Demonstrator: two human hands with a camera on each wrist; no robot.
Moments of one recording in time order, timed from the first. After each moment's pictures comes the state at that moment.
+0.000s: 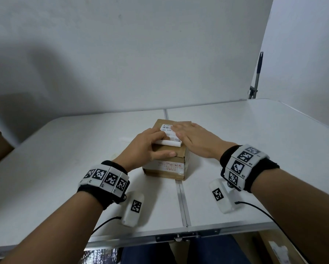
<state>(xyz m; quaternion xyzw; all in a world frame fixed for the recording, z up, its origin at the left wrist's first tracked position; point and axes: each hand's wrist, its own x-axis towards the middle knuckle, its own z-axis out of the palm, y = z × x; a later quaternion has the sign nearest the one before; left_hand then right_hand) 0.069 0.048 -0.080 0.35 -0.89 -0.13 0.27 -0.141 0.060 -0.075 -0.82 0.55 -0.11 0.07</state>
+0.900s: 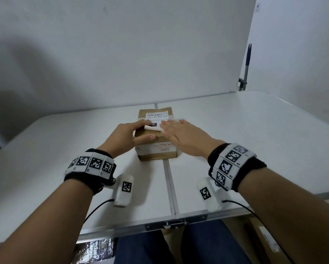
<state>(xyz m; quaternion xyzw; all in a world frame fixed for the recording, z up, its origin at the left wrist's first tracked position) 0.080 0.027 -0.081 0.45 -0.84 -0.17 0.25 -0.135 0.086 -0.077 -0.82 0.56 -0.10 0.06</state>
